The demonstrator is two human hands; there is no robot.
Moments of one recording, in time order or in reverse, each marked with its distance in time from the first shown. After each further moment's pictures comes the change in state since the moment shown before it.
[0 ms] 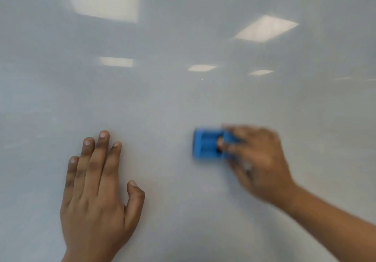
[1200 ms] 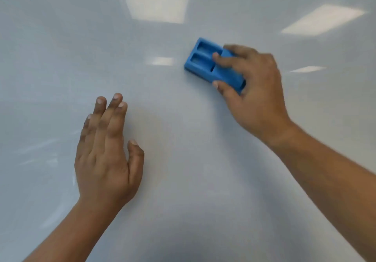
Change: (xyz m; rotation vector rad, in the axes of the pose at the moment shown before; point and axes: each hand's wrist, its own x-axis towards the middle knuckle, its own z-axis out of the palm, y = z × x) left_hand 0.042 -0.117 -0.075 -0.042 0.072 0.025; right_hand 0.197 -0.100 0.049 0.187 0.227 0.224
